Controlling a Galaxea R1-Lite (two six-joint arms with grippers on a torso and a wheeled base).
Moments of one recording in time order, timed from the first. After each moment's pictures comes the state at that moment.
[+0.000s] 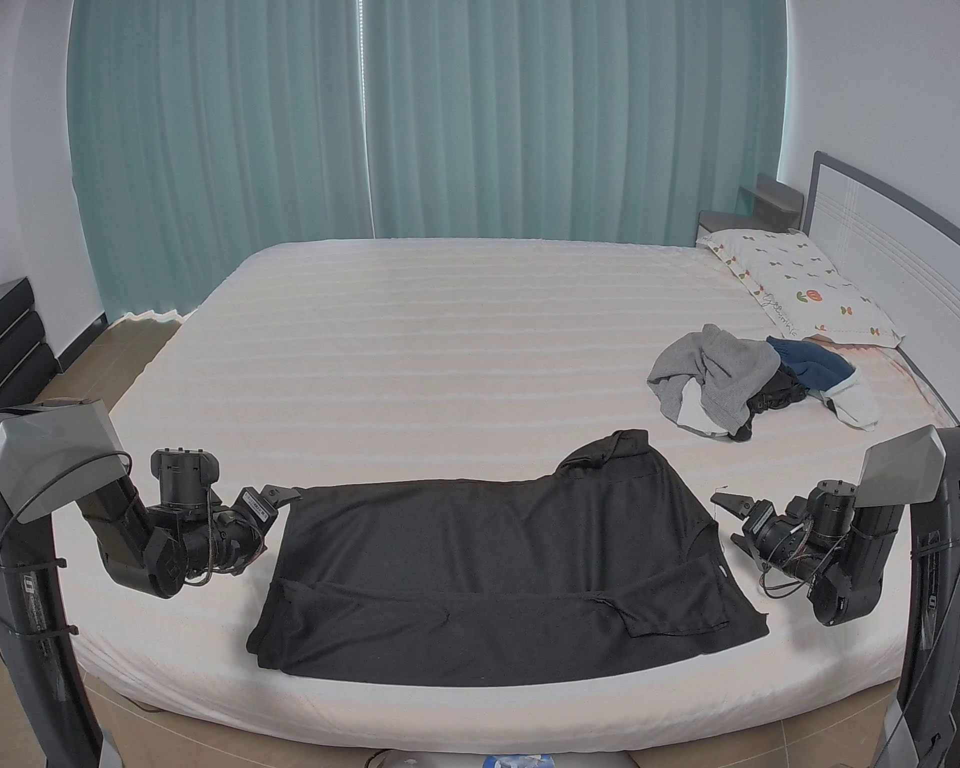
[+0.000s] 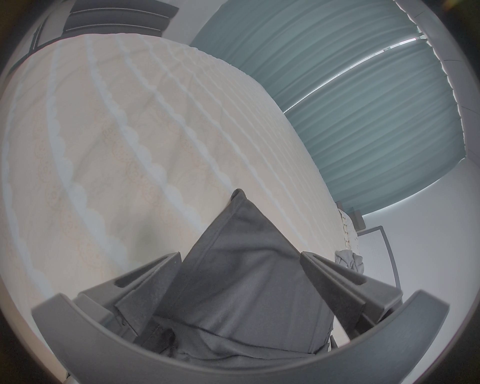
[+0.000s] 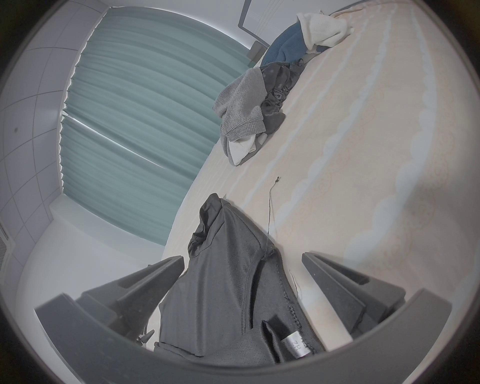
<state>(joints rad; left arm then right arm) 0.00 2.23 -0.69 -0.92 -0.21 -0.90 -0.07 2.51 -0.60 -1.55 0.39 0.88</state>
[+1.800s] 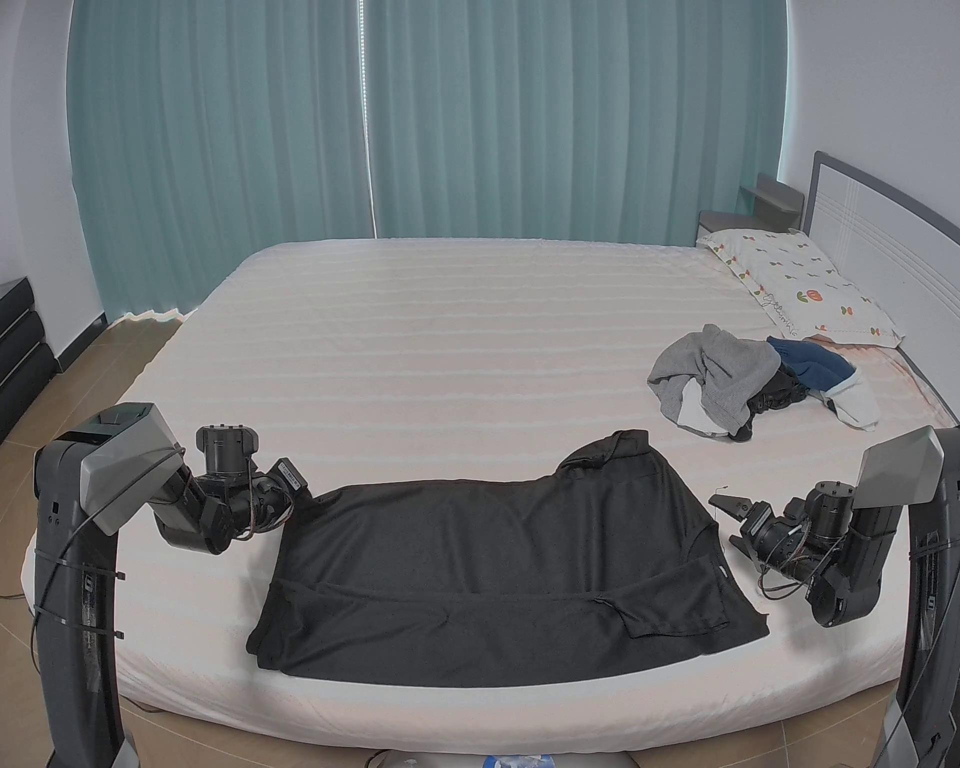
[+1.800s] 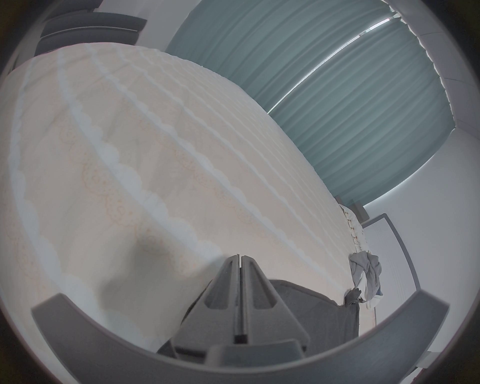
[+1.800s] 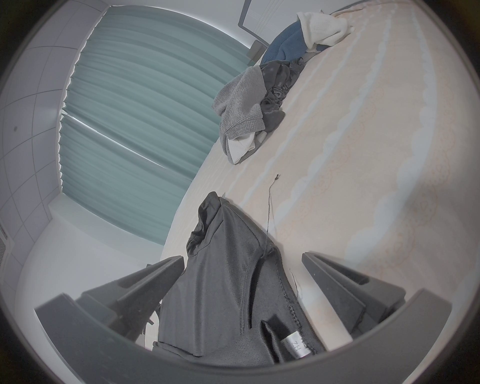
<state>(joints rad) 0.00 2.53 -1.20 -0.77 -0.20 -0.77 -0.06 2.51 -0.60 -1.55 0.38 0.87</state>
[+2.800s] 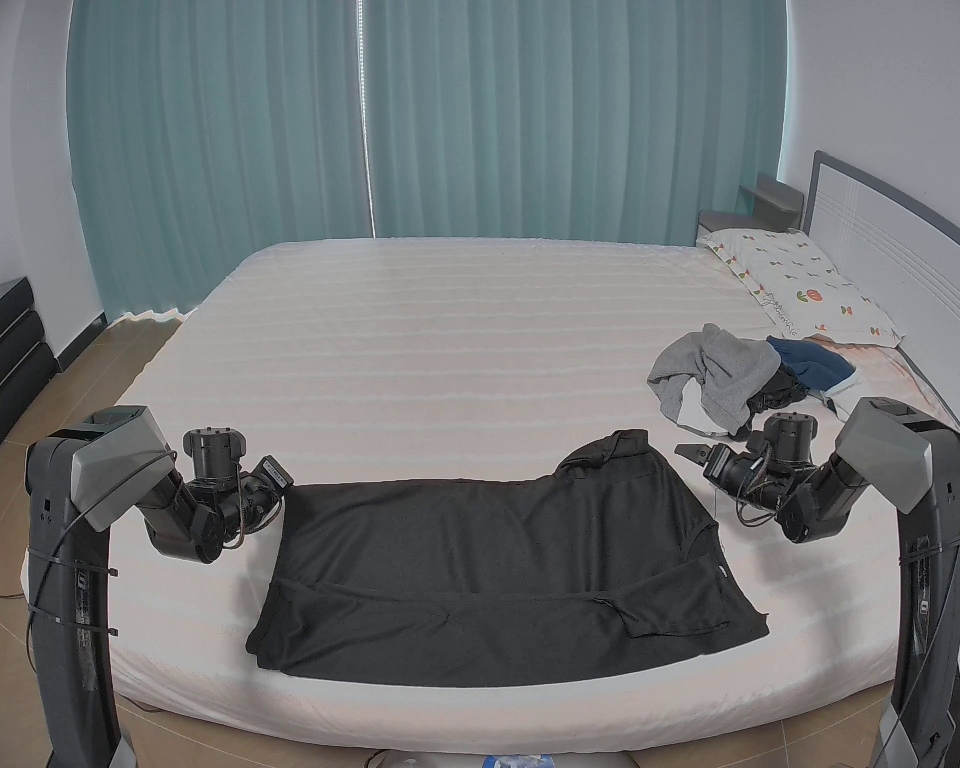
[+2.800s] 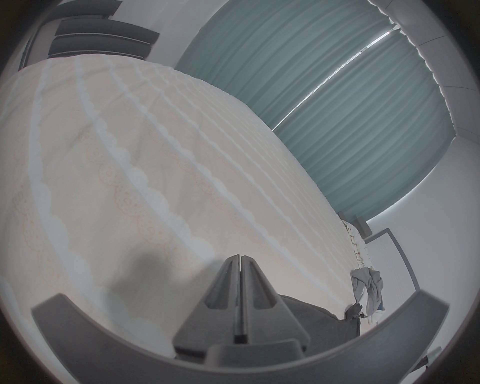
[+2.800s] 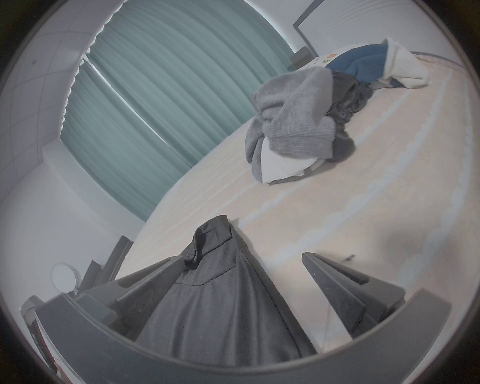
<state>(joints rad) 0.02 2.50 -1.12 -0.90 -0.12 -0.80 0.00 2.52 -1.16 -0.97 0.30 0.59</state>
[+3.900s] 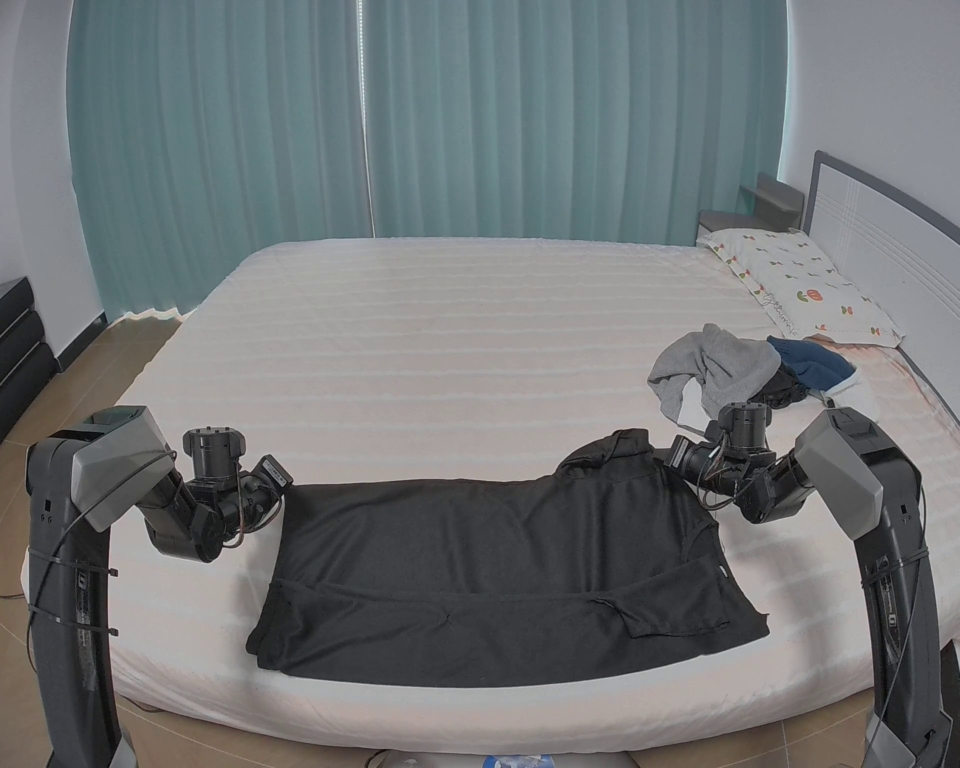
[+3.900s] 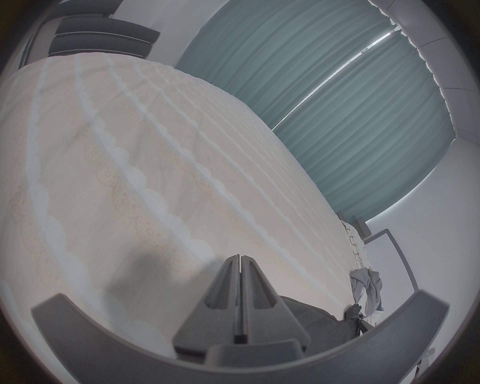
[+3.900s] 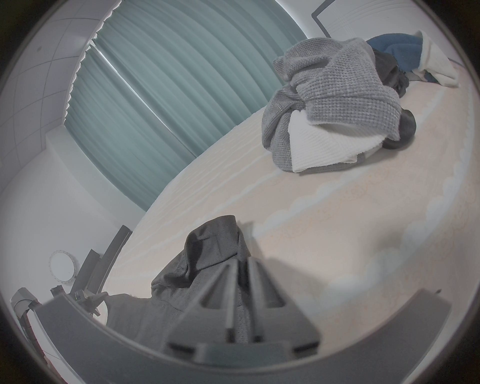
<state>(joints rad) 0.02 2.51 -1.12 -0.90 -0.13 -0.80 0.06 2.72 -1.61 -0.71 0.29 0.55</state>
